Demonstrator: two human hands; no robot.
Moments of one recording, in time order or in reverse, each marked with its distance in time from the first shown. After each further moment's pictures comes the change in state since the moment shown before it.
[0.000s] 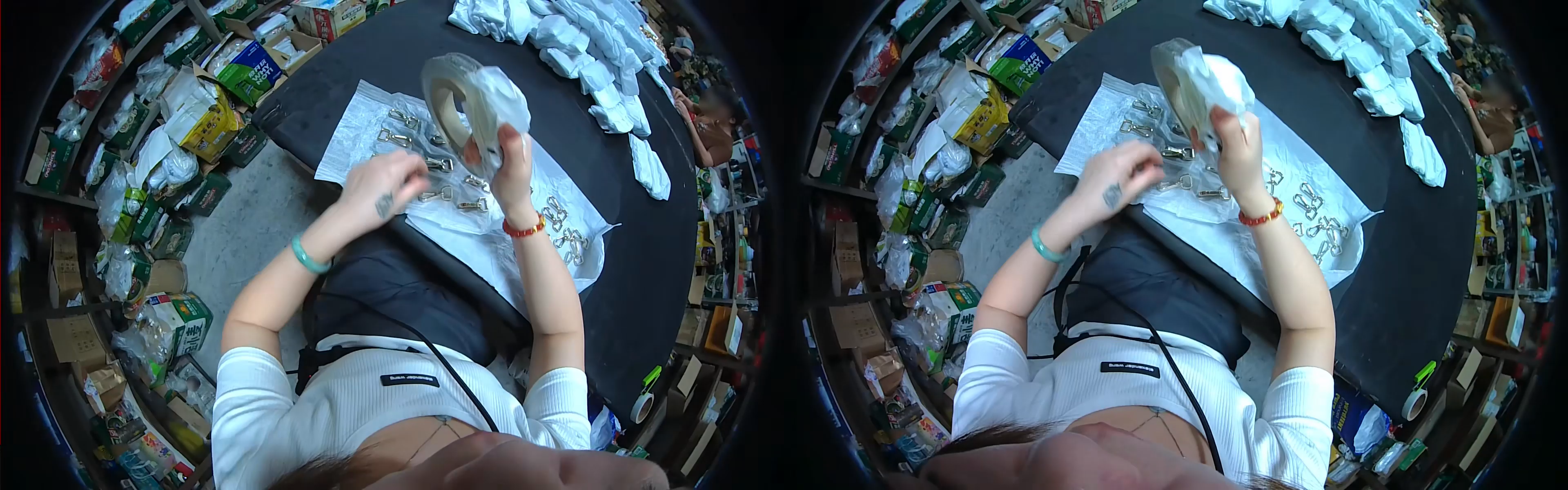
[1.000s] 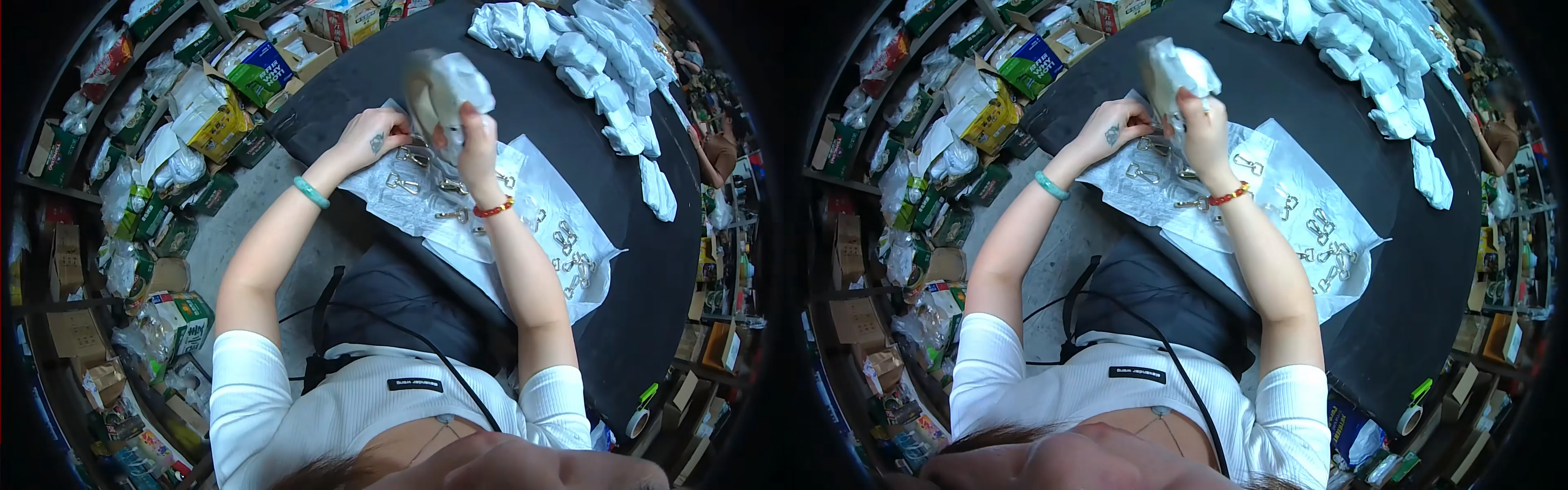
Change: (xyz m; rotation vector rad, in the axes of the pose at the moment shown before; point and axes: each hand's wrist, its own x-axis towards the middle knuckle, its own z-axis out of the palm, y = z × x) left_hand 0.072 -0.102 -0.025 -0.020 0.005 0.024; right_hand 0.053 0.041 0.045 -0.001 0.038 0.012
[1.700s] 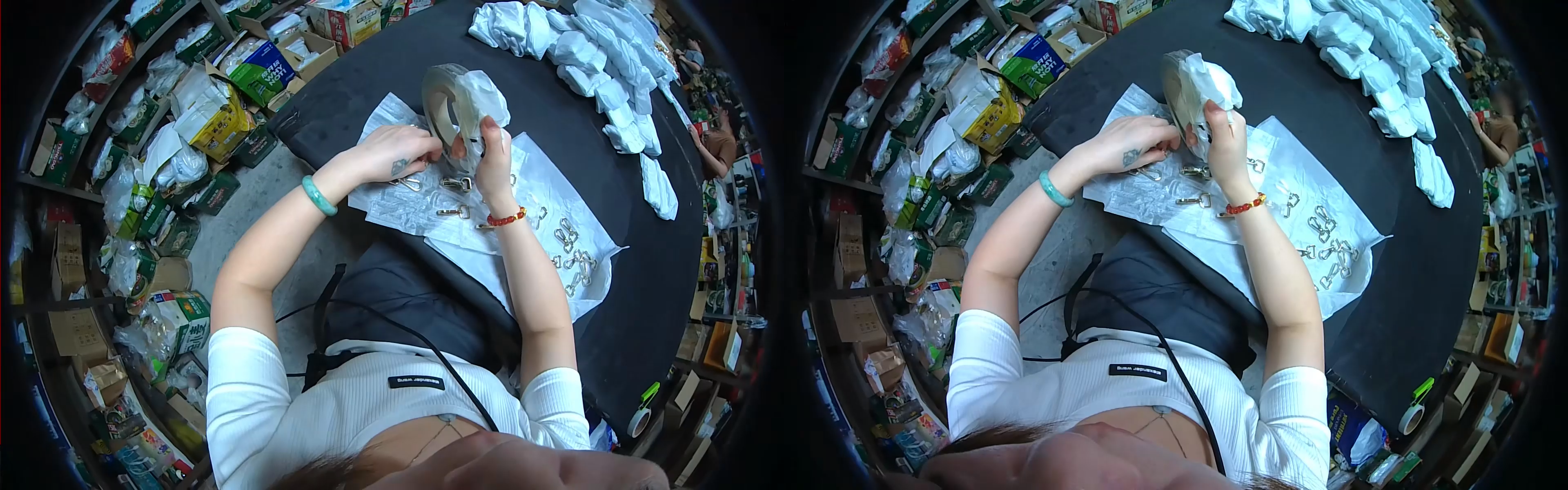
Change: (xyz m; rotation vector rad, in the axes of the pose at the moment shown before) left_hand -0.005 0.033 0.001 0.154 -0.181 0.342; right_hand -0.016 0.008 -0.022 0.001 0.034 0.057
